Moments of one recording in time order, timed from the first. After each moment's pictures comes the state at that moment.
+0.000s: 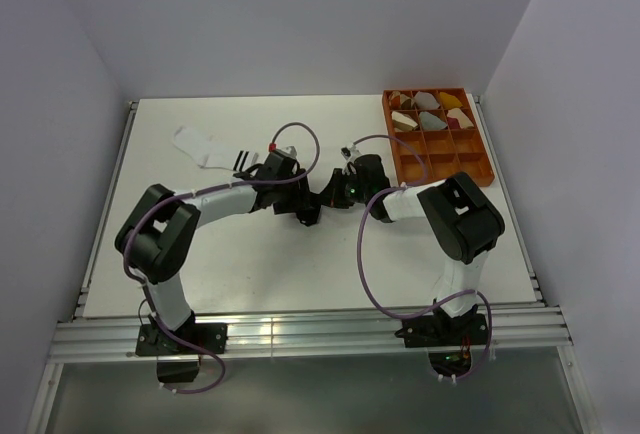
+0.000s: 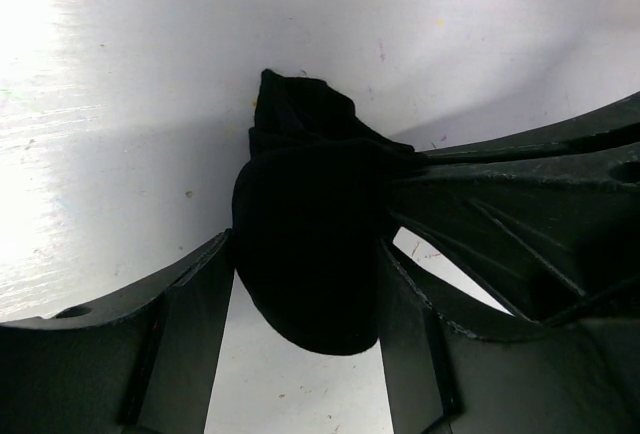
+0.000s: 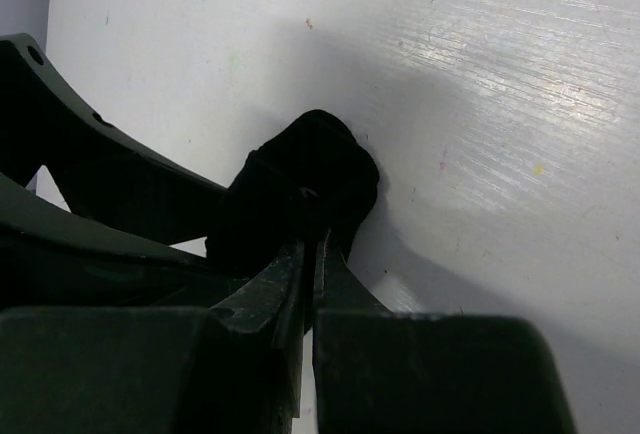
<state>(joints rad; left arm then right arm) -0.63 1.80 1.08 -0.18 0.06 -0.71 0.48 1.86 0.82 0.48 -0.43 0.62</state>
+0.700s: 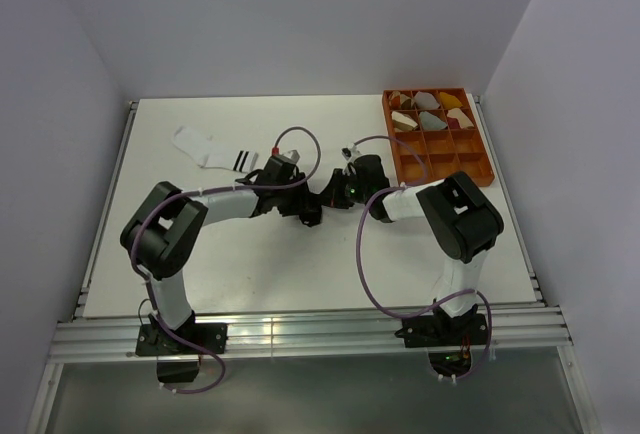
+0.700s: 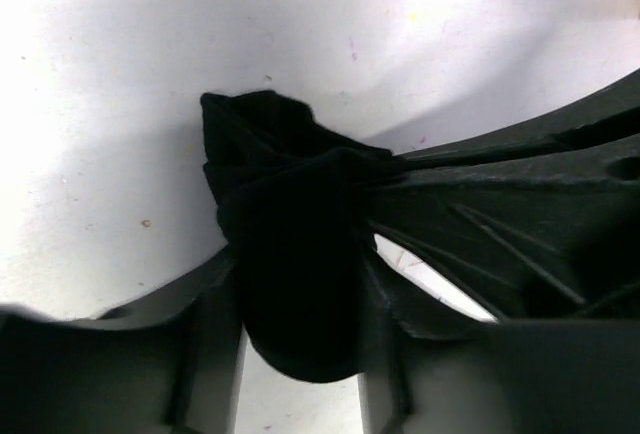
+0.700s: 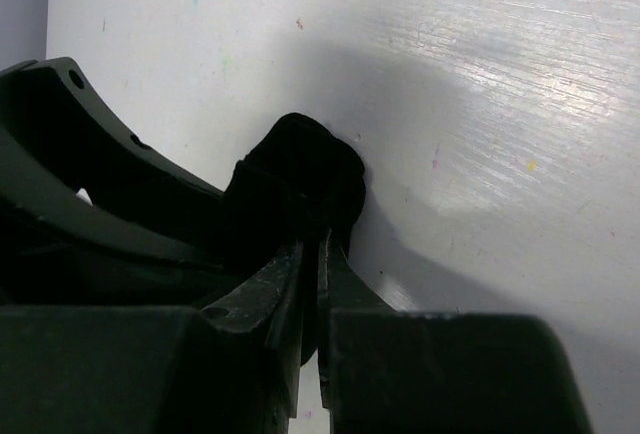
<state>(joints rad) -0.64 1.84 1.04 -0.04 0.13 -0.73 0.48 1.87 0.82 0.48 -0.43 0.64</state>
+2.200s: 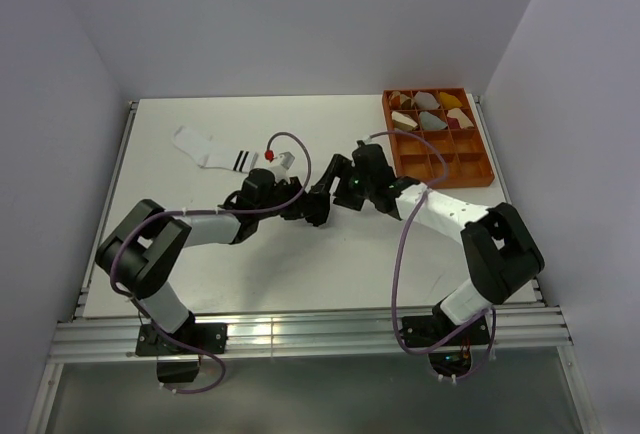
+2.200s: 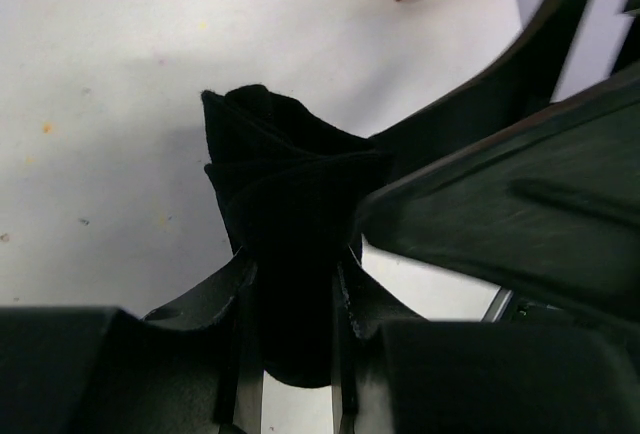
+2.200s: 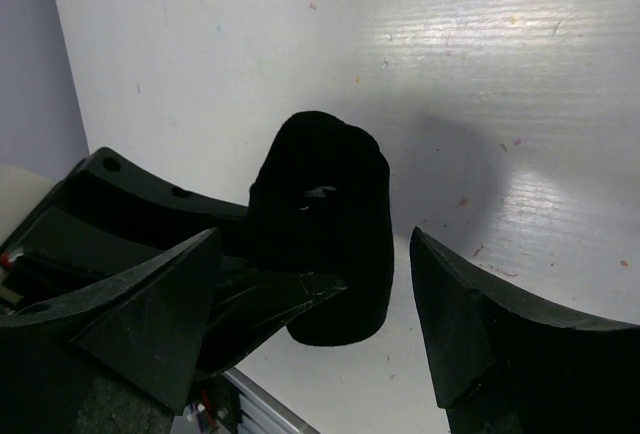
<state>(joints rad) -0.63 1.67 0.72 0.51 0.32 -0.73 0.55 1.53 0.90 -0.05 -0.17 0.90</state>
